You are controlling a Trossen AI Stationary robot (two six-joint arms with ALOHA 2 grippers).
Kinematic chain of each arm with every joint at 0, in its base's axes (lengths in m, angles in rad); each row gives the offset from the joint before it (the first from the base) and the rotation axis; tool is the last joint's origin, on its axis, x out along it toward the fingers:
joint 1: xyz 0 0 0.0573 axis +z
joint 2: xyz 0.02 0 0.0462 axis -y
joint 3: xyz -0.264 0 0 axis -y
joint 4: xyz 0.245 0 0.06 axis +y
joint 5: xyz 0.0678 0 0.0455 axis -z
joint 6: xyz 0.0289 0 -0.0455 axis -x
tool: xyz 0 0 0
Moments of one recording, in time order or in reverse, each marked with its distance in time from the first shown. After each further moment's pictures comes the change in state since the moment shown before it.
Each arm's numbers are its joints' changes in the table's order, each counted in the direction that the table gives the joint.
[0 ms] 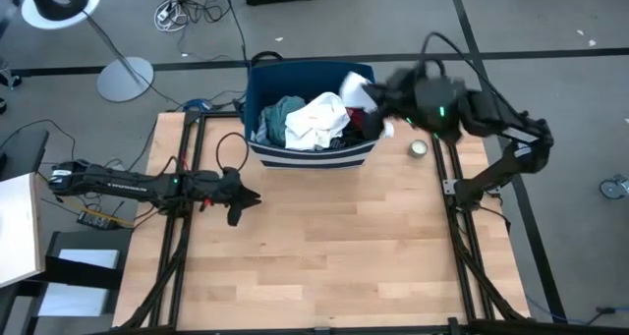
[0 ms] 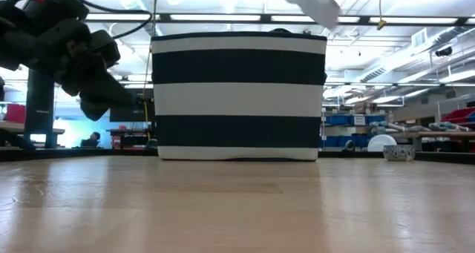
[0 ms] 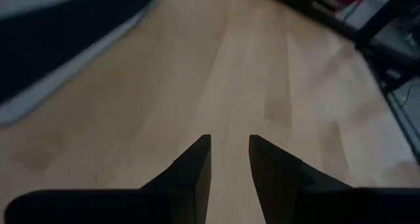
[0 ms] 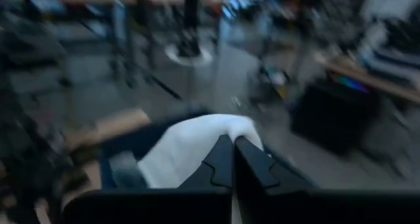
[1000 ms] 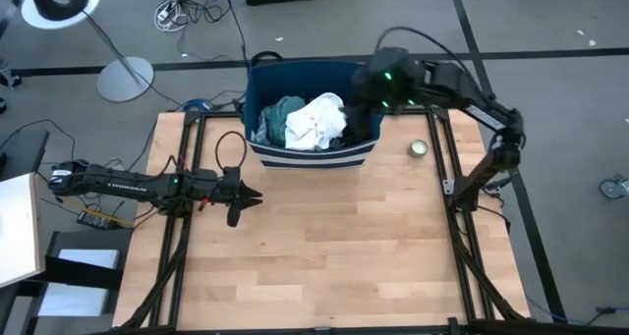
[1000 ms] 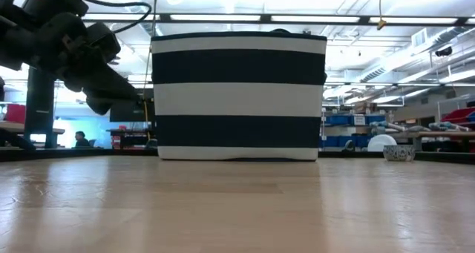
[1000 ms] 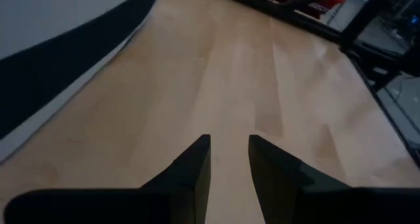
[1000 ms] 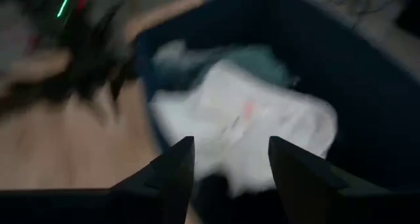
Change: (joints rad) left arm 0.001 -0.003 0.000 -0.076 0.015 -0.094; right arm -0.335 -0.197 0.125 0.235 -0.699 -0.040
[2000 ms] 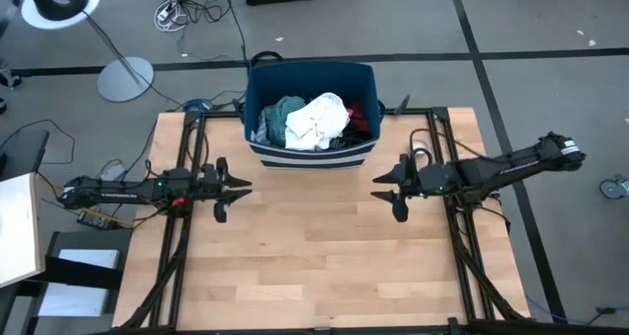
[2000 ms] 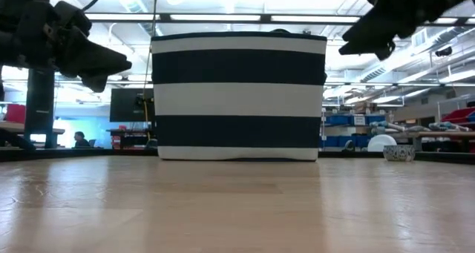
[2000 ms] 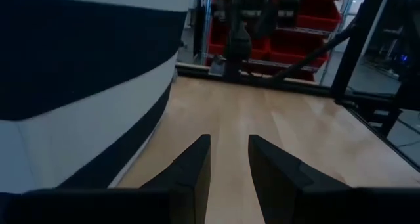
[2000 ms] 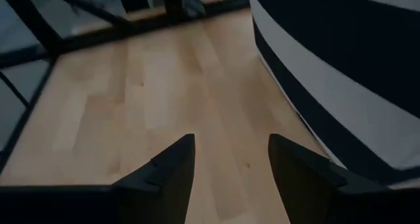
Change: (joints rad) left arm 0.002 0.487 -0.123 0.041 -0.078 -0.229; right arm 0.513 0.807 -1.500 -0.873 0.243 -0.139
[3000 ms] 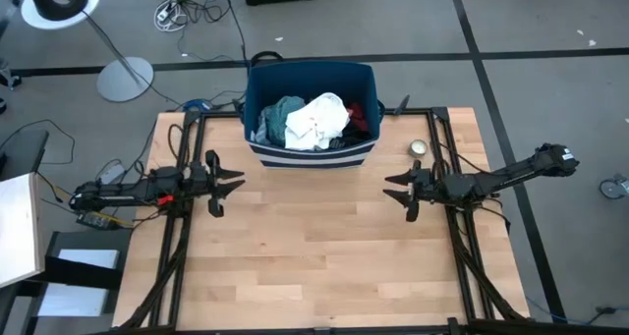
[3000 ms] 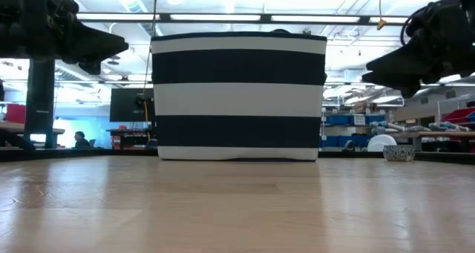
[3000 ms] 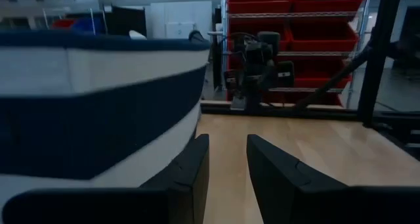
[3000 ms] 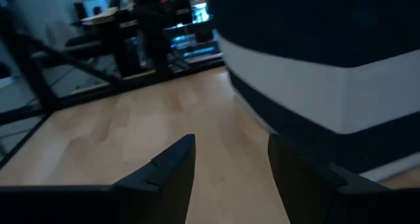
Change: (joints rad) left arm 0.001 0.181 0.019 0.060 -0.088 -0.139; right arm 0.039 0.407 -0.577 -0.537 0.145 0.098
